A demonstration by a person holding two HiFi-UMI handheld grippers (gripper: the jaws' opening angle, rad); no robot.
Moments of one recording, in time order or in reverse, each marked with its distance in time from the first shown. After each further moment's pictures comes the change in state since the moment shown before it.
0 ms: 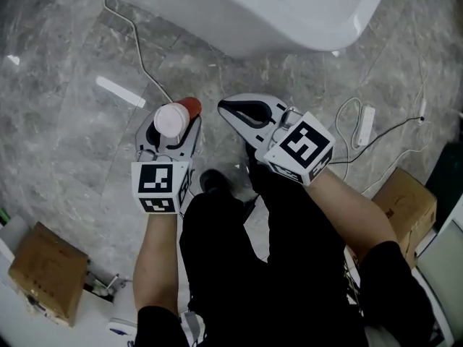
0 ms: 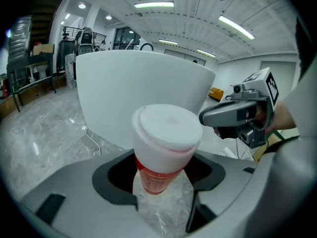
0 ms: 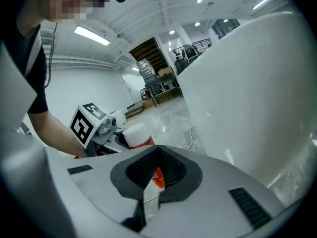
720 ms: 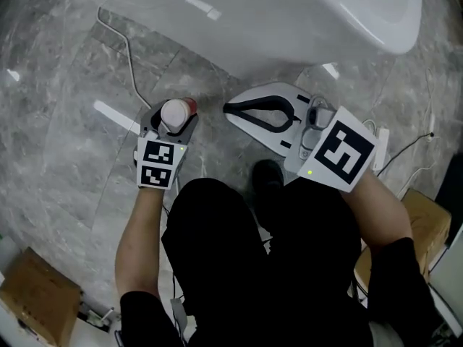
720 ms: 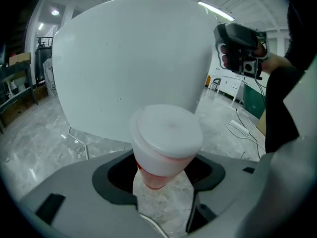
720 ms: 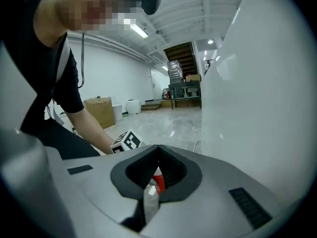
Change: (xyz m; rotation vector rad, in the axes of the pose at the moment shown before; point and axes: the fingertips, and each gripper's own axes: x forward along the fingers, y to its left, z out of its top) left arm 0.148 0.049 -0.108 0.228 0.023 -0.067; right arm 0.025 -0.023 -0.018 -0.395 -0.108 0.128
